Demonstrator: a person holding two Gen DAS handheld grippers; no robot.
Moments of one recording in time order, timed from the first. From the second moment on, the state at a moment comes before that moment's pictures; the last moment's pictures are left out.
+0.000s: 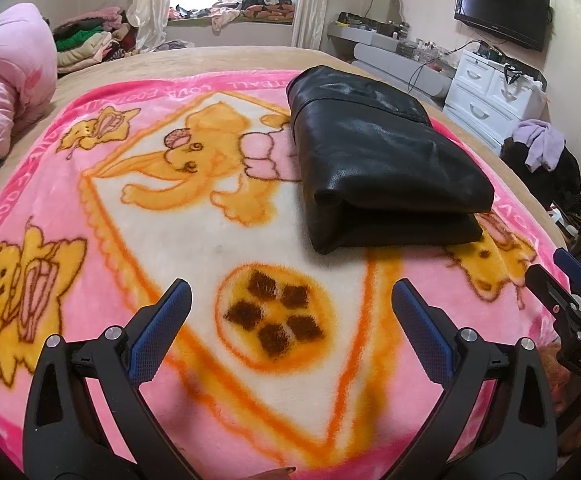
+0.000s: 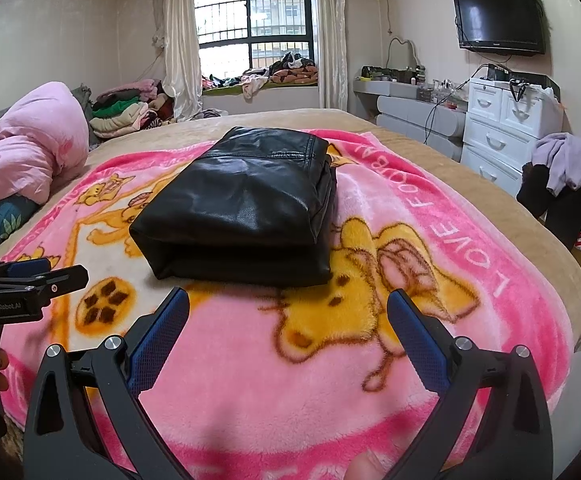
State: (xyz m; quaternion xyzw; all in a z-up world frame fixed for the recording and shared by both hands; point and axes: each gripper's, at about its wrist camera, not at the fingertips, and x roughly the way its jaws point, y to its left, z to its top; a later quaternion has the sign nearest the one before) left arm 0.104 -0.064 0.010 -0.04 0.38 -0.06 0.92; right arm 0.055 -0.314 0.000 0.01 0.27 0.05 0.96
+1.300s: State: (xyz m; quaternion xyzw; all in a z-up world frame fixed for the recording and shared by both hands) left arm 0.108 -0.054 0.012 -0.03 0.38 -0.05 0.92; right arm 0.035 -0.342 0.018 0.05 0.24 0.02 0.97
